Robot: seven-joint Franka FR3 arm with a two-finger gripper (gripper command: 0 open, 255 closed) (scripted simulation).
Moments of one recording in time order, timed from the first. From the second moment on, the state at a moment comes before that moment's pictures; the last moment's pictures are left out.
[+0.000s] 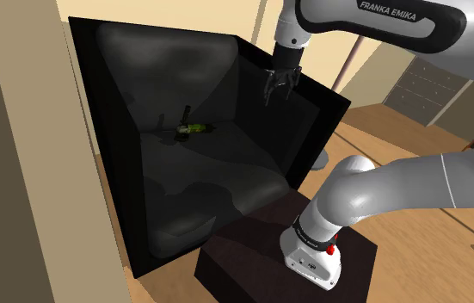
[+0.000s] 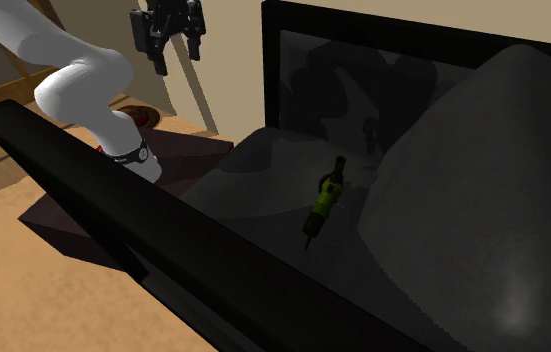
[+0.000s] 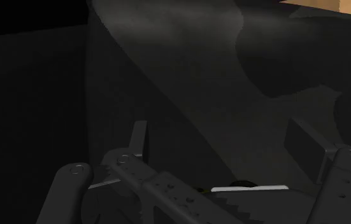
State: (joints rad) arm -0.02 -0.76 -0.04 -2.34 -0.09 1.53 0.16
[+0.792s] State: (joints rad) arm -0.01 -0.43 -0.06 -2.27 -0.01 1.81 0.22
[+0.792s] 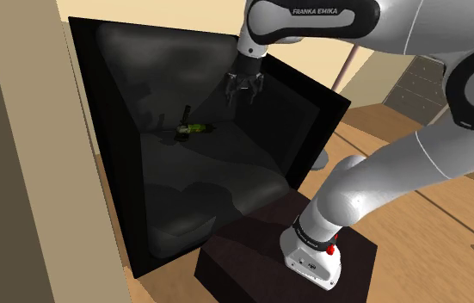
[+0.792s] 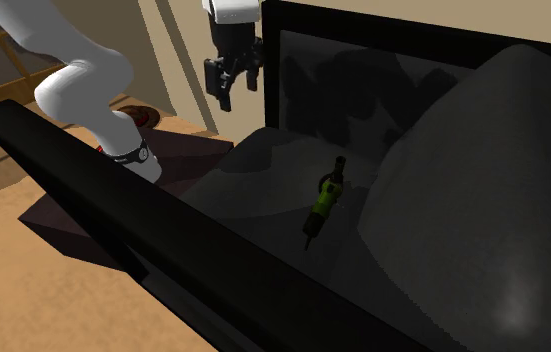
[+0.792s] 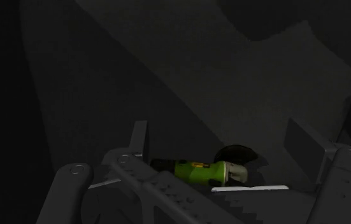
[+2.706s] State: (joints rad) arm -0.02 0.32 -0.08 -1.81 0.23 2.17 0.22
